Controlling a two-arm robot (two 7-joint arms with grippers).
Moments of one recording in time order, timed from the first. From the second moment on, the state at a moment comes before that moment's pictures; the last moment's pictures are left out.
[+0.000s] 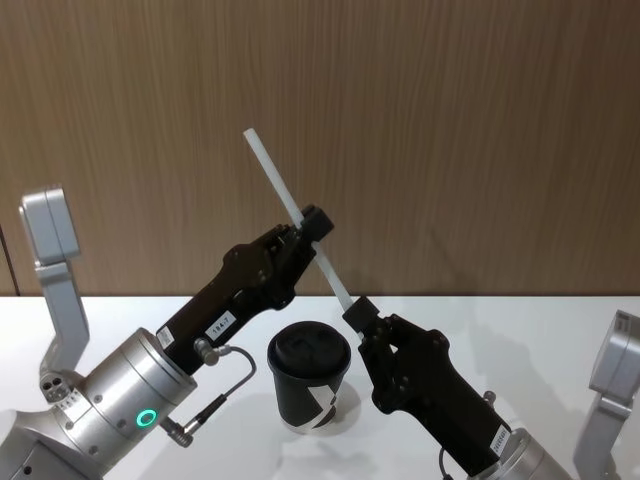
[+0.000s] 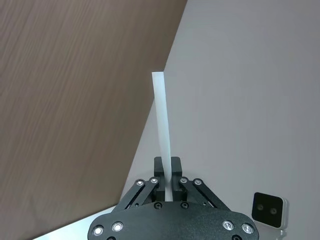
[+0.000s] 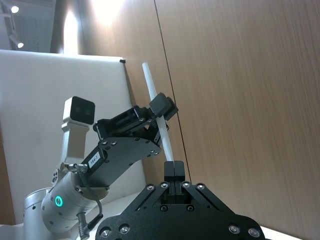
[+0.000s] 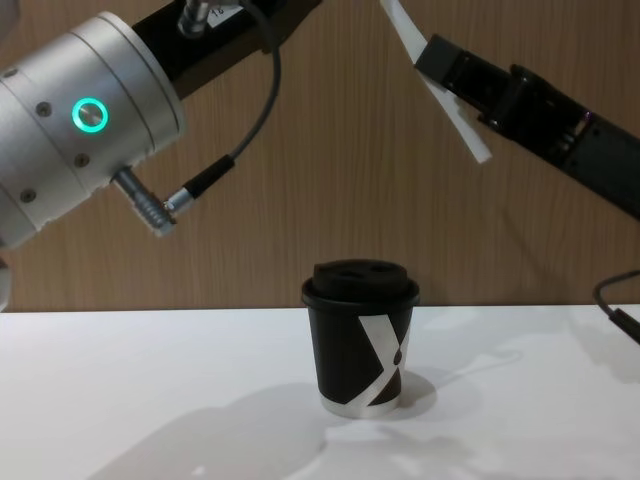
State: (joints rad) left arm -0.30 0.32 0.41 -1.68 -1.04 -0.01 -0.59; right arm 0.09 0.34 -0.39 -1.69 0.77 -0.22 0.59
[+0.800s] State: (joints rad) left arm -0.31 0.34 0.41 -1.67 -1.06 -0.03 -0.56; right arm 0.09 0.34 -0.39 -1.69 0.77 -0.22 0.59
